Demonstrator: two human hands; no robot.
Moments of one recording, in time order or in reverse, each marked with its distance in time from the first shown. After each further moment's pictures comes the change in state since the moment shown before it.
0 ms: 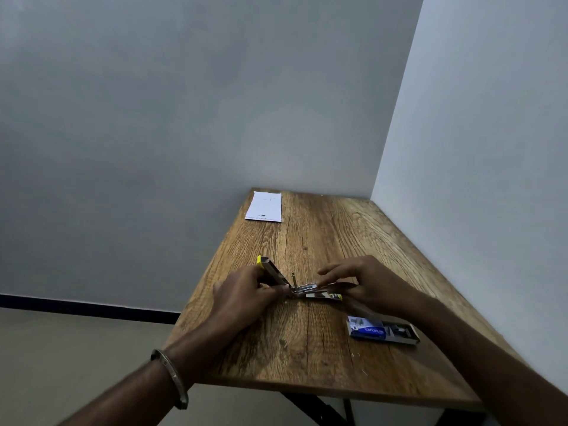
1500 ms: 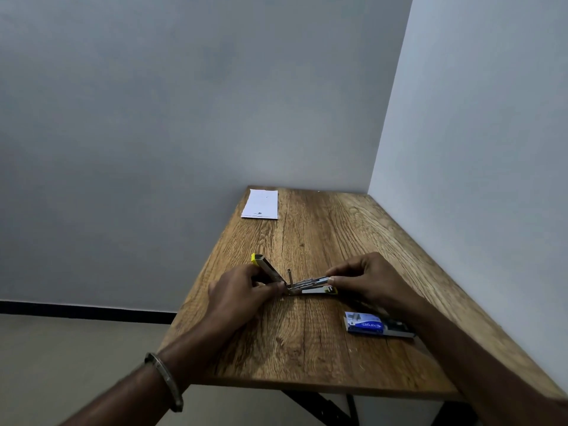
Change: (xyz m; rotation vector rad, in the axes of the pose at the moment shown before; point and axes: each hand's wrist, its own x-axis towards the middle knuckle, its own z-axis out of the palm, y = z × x) left_hand 0.000 -0.002 0.001 -0.056 0.000 -0.016; right_hand -0.009 0.018 0.013 0.541 0.154 0.330
